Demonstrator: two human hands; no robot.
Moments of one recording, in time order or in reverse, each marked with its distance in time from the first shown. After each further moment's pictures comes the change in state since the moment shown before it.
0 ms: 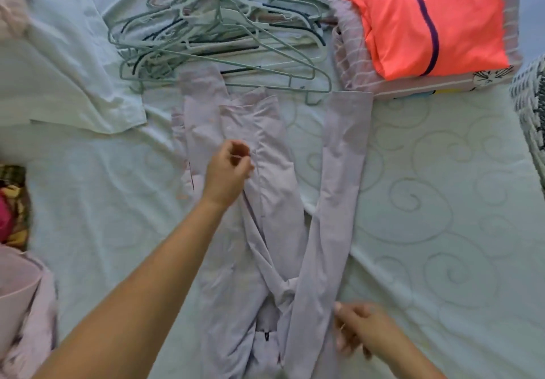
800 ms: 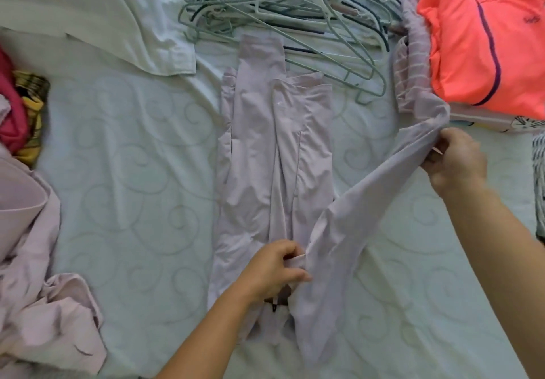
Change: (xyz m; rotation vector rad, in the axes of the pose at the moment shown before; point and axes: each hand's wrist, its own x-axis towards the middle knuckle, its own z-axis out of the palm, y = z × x) left_hand -0.157 -0.063 0.015 -0.098 -0.532 -0.234; right_hand 0.082 -0.178 -0.136 0.700 0.683 -0.319
